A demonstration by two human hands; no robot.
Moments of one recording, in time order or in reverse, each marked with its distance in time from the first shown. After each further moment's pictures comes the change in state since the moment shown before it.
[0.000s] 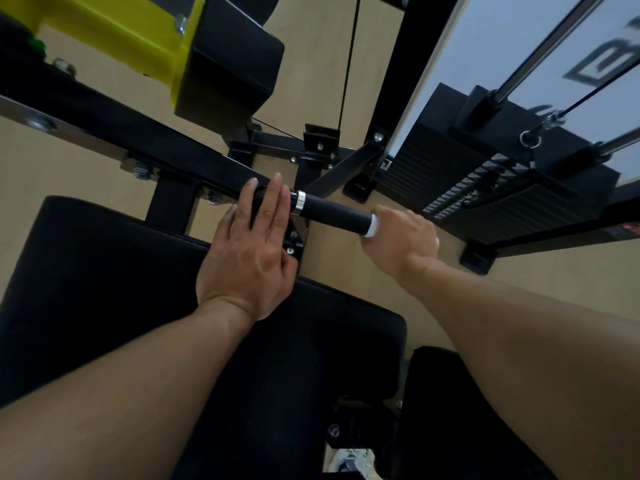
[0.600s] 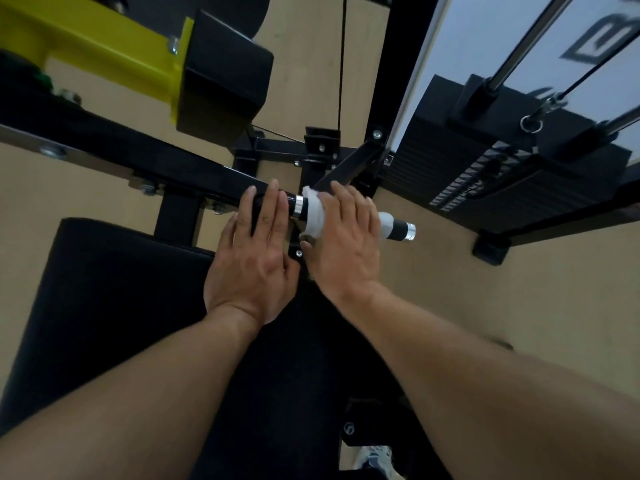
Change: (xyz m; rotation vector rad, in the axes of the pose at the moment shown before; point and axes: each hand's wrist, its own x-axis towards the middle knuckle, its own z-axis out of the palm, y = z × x) left_hand -0.001 0.002 -0.002 -0.019 -0.028 -0.014; right_hand -0.028 -0.080 0.026 0.219 0.276 -0.133
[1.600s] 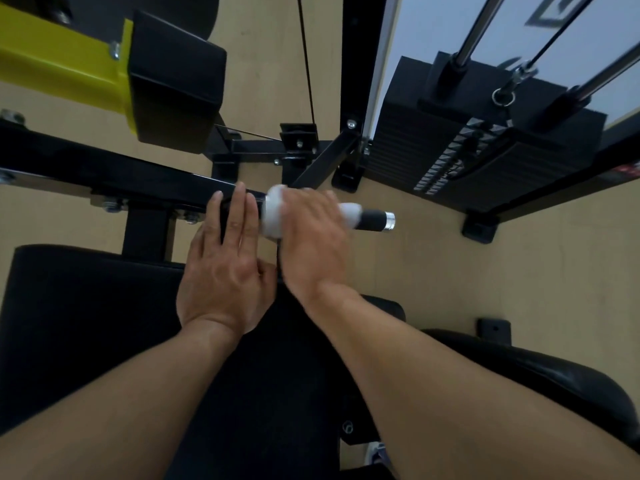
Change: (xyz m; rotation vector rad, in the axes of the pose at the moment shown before) left_hand -0.001 -0.002 0.004 0.007 0.002 -0.004; right_hand -0.001 -0.013 0.003 0.305 0.174 0.094
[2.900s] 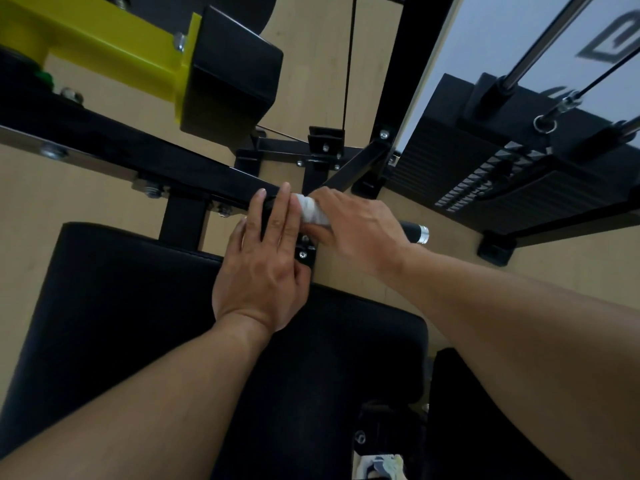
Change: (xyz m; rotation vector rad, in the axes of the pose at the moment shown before) left_hand 0.002 0.000 -0.003 -0.036 -0.008 0.013; right_hand 0.055 0.026 -0.026 -0.230 -0.455 -0.435
